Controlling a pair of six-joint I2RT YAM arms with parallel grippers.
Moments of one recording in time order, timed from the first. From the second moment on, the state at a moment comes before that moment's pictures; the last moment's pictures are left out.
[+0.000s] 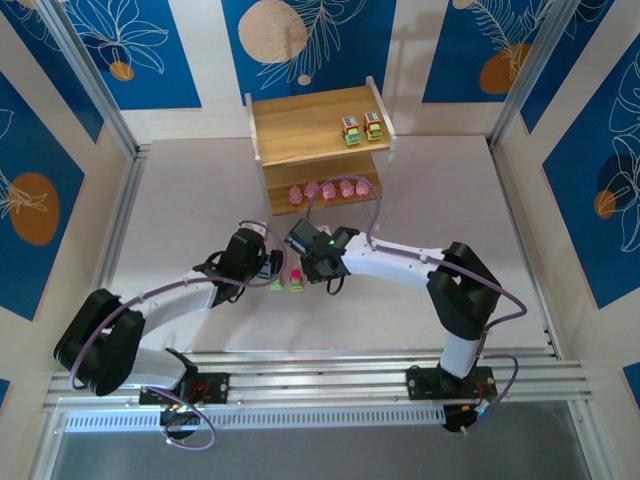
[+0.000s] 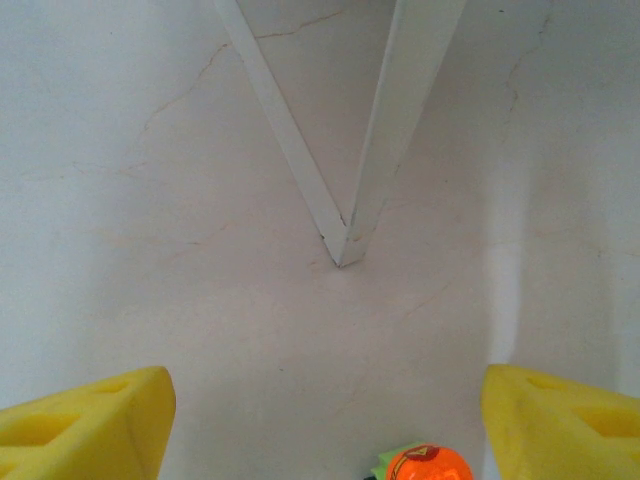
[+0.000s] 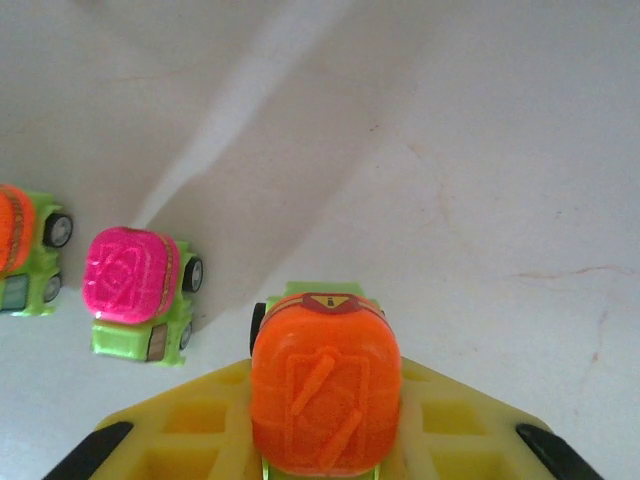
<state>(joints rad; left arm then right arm) -0.59 1.35 0.61 -0.02 -0.21 -0.32 0.94 1.77 1.28 -0.76 0.24 0.66</state>
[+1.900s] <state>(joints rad) -0.62 1.38 0.61 0.00 -0.15 -0.28 0.83 1.73 2.10 -1.16 0.29 0.36</state>
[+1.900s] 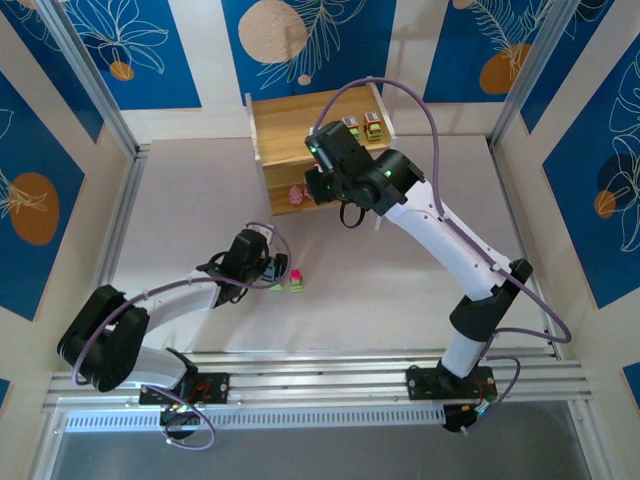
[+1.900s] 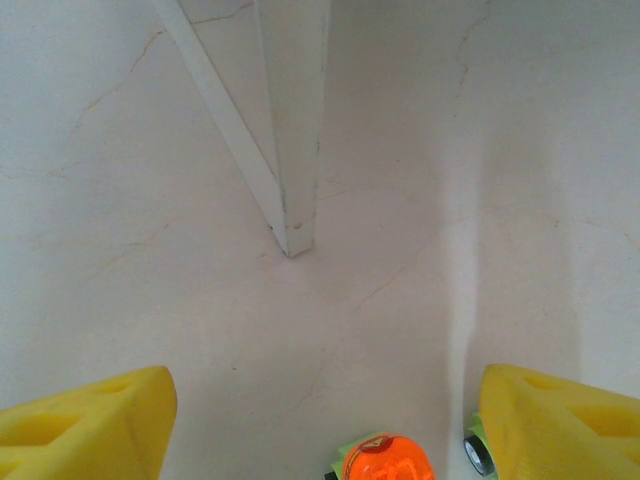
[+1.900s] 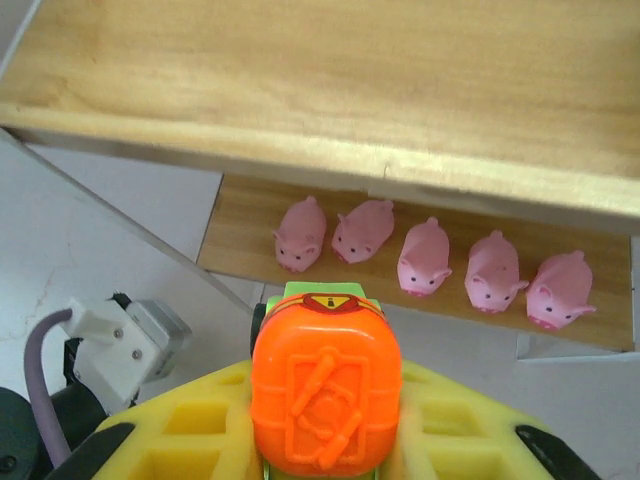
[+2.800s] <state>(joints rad) -0.65 1.38 0.61 0.01 -0.17 -0.25 0.70 2.05 2.61 -1.30 0.29 0.26</state>
